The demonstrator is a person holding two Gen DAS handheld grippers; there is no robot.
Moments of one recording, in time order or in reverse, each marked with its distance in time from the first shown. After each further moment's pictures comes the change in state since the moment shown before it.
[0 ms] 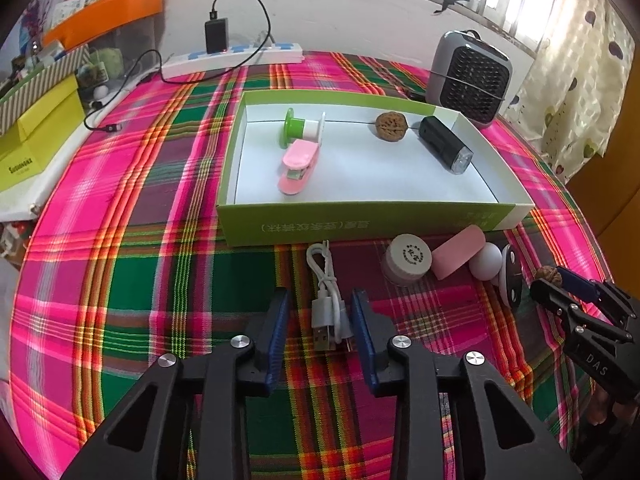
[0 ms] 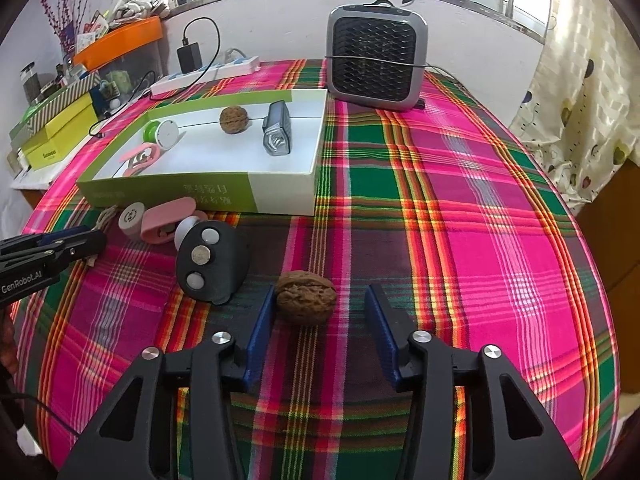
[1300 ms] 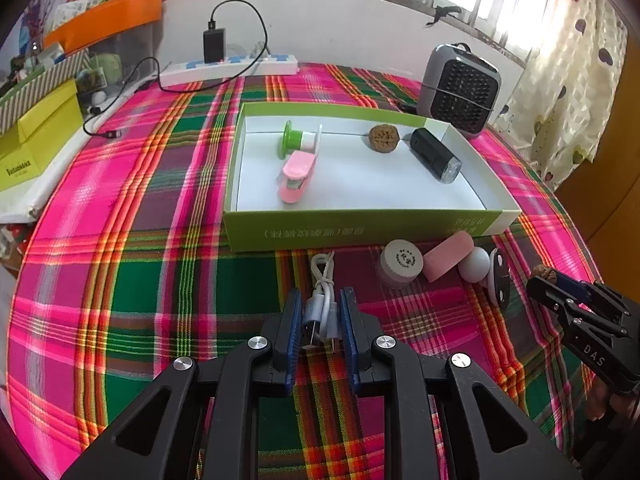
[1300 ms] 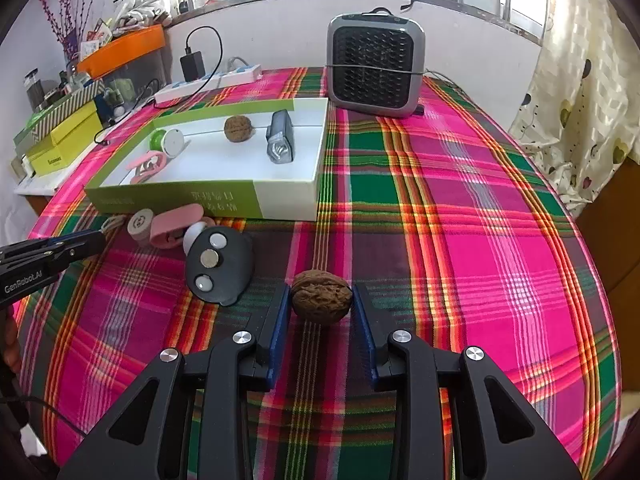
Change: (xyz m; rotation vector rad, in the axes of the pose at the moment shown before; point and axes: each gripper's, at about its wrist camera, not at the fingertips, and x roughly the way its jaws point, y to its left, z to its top) left arm -0.010 0.004 -0.001 0.004 -0.041 -0.038; right arm -0.007 -0.002 -0.001 0.007 -0.028 0.017
